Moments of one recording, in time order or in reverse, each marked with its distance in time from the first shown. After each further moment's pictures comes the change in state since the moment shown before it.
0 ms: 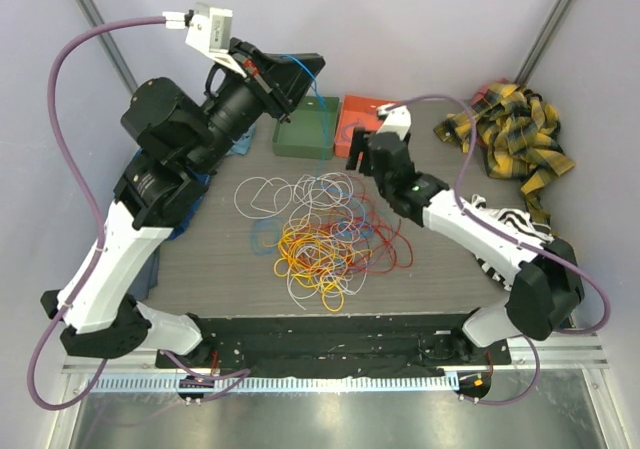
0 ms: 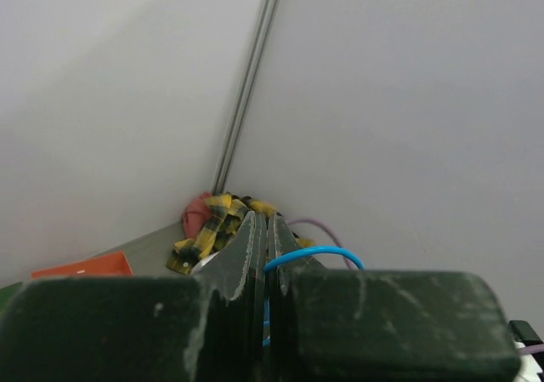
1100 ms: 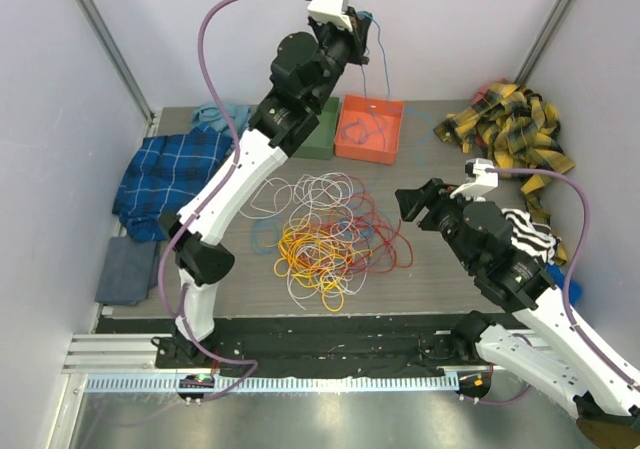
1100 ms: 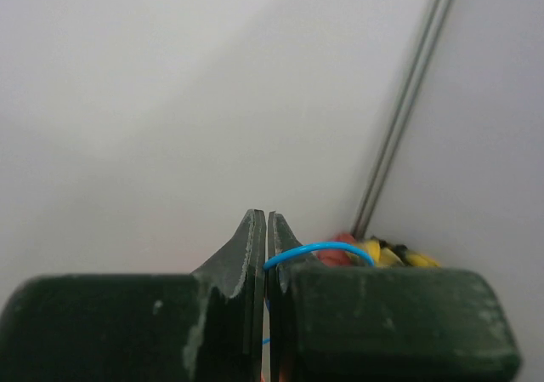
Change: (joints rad) left arm 0.085 0.605 0.353 0.218 -0.176 0.232; right arm 0.001 -0.791 -0.306 -0.264 -0.139 0.175
